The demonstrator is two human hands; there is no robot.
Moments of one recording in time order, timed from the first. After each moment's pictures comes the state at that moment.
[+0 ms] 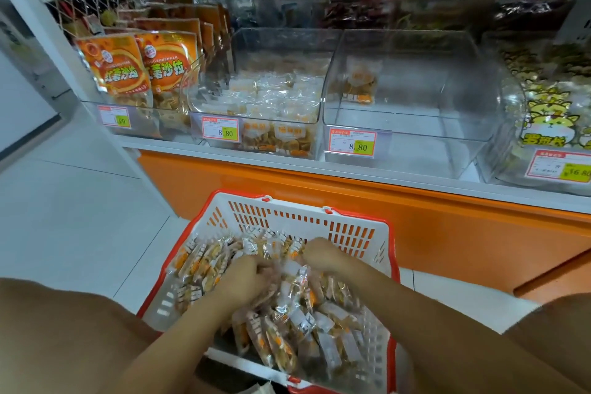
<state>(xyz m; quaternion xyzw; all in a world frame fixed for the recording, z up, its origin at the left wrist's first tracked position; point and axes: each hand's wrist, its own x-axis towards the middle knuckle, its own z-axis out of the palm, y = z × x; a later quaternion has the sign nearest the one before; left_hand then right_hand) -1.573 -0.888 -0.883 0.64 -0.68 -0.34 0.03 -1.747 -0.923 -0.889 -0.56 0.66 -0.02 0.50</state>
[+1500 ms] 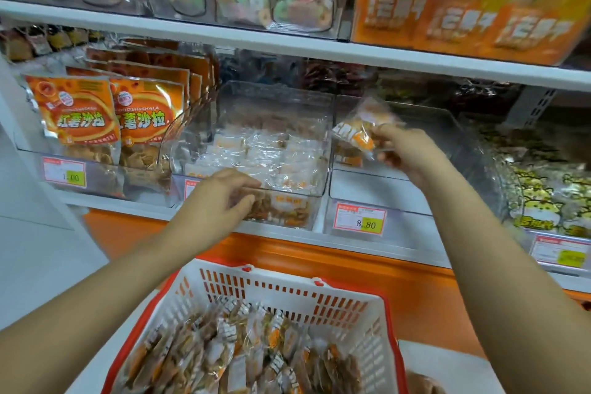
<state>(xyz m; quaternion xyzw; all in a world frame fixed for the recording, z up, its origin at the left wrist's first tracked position) -1.554 -1.036 -0.730 0.48 -0.81 -0.15 0.30 -1.851 -1.058 -0.671 -0.41 0.65 -0.52 0.37</state>
